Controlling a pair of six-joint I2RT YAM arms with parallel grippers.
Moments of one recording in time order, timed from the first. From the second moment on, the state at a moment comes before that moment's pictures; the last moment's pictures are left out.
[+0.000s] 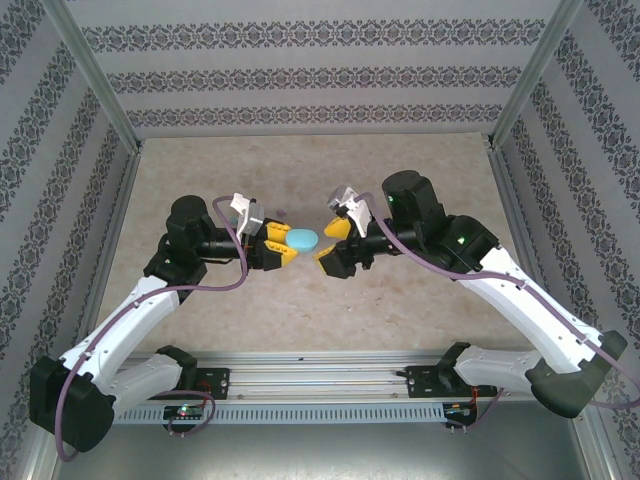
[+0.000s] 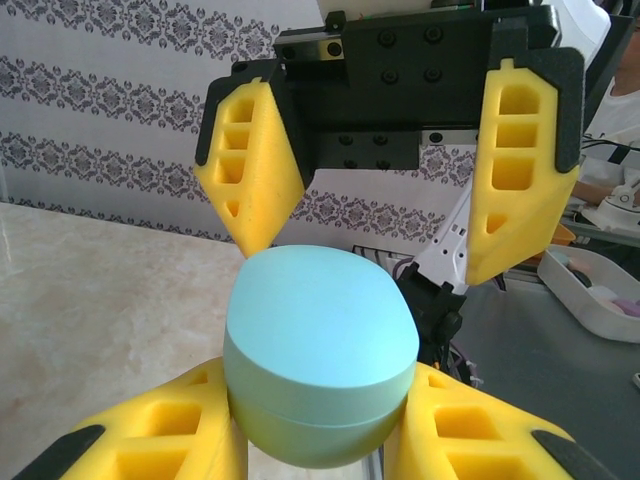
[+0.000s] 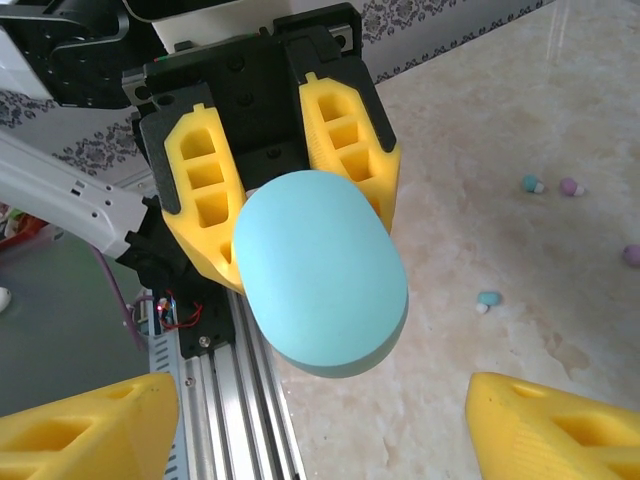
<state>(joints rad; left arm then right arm) -0.38 1.02 0.78 0.16 1.13 -0.09 0.74 1.17 1.33 -0.74 -0.58 -0.02</state>
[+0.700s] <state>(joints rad) -0.38 1.04 0.78 0.16 1.15 -0.12 0.76 1.25 1.36 -0.71 -0.59 -0.08</state>
